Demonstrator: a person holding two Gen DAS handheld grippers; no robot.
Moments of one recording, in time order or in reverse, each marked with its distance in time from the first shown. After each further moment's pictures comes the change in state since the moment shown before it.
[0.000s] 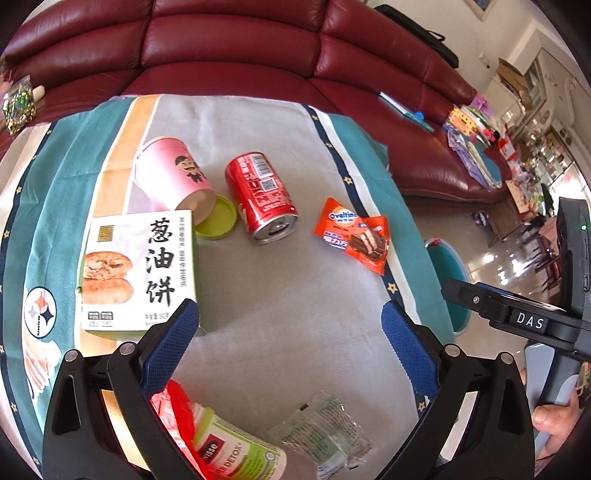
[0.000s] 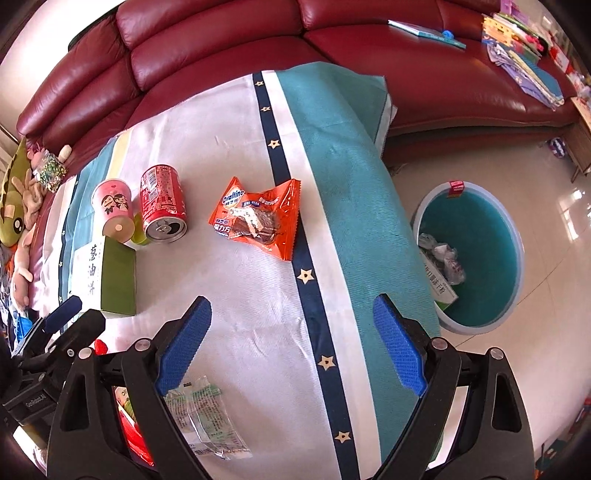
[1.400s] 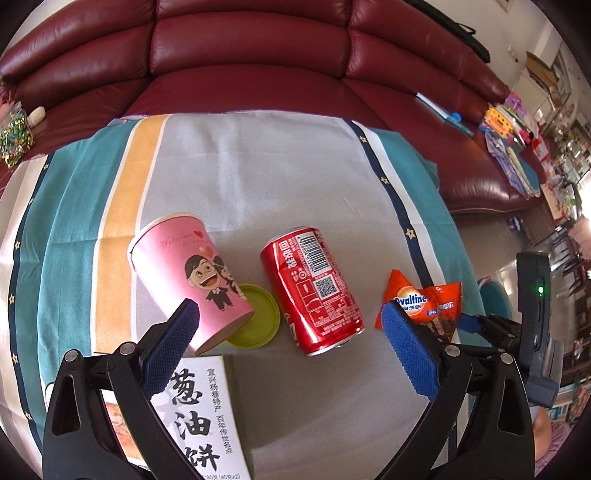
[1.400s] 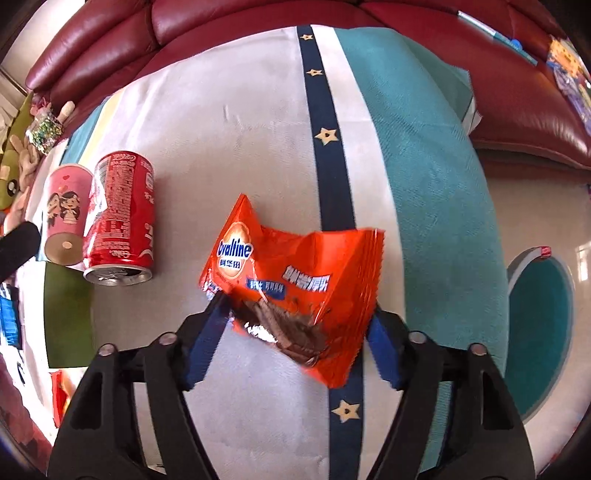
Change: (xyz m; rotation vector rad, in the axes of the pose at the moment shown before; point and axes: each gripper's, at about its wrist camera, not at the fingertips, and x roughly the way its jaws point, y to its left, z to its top) left arm 0.073 0.021 0.096 0.014 0.028 0.111; right arm 0.123 0.026 0.070 -0.172 0.082 0.040
